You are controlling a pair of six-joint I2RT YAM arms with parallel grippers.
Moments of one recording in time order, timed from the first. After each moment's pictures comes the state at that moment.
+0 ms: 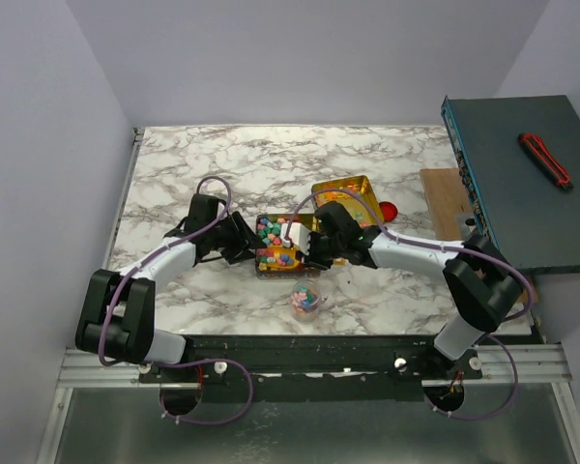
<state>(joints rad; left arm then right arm) -0.24 1.40 0.70 -0.18 0.48 -0.84 0.79 1.67 0.97 -0.14 -0.33 -0.63</state>
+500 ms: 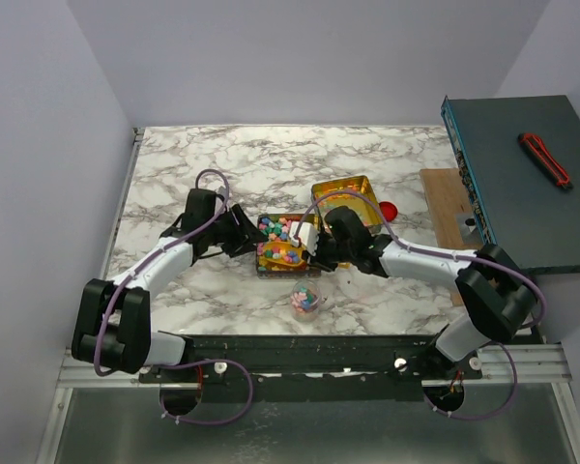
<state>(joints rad) -0.24 1.35 0.72 -0.18 0.51 -0.82 0.78 1.57 0.84 -0.01 -0.30 -0.55</state>
